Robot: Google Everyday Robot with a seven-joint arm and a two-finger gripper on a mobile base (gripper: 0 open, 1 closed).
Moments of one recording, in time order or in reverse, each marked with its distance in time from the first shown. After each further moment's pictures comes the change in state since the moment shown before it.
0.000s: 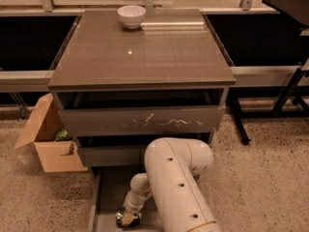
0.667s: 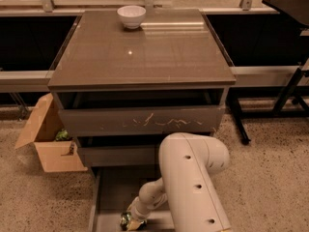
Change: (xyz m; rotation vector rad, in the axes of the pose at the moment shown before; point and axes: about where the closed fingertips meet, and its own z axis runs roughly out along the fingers) arm 0.013 0.035 -0.024 0.092 -0.048 -0.065
